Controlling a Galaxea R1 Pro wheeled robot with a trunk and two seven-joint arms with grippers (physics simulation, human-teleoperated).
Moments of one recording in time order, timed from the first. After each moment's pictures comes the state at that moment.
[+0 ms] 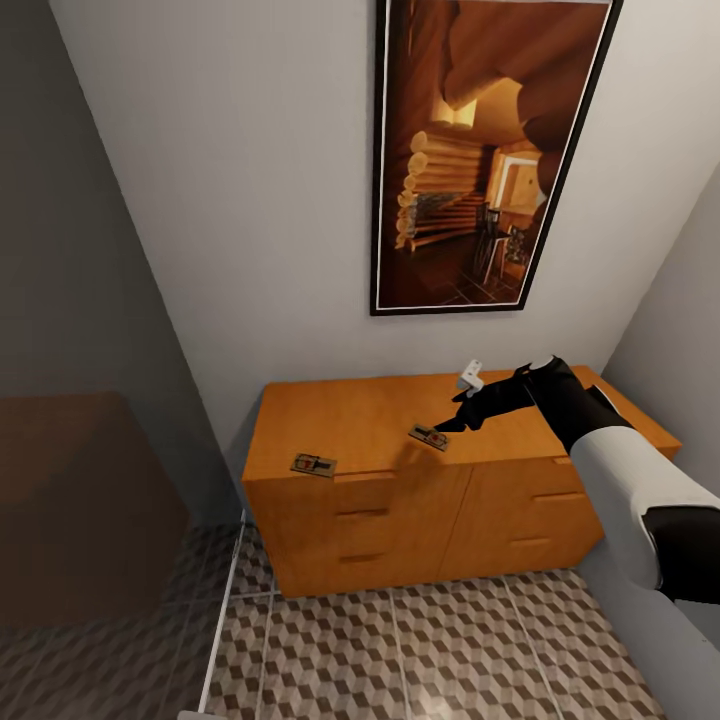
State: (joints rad) left arm -0.41 0.05 -0.58 0.08 0.42 -0.43 0.09; right arm -1.25 -0.16 0.11 -0.55 0.55 0.33 1.15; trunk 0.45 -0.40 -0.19
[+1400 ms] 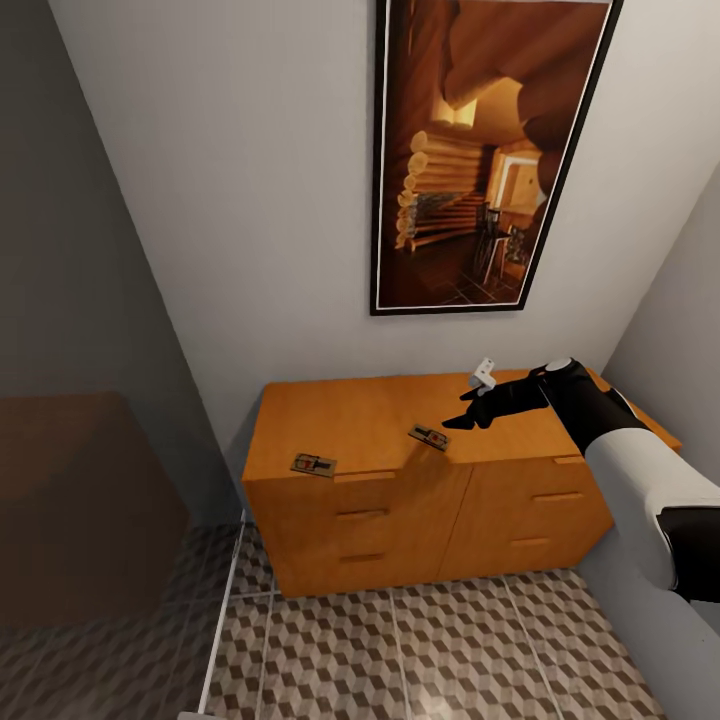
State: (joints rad) left arm -0.41 0.05 -0.58 0.08 0.42 -0.42 0.09; right arm -1.25 -0.21 0.11 -0.52 0.46 0.30 1.15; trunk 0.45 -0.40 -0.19
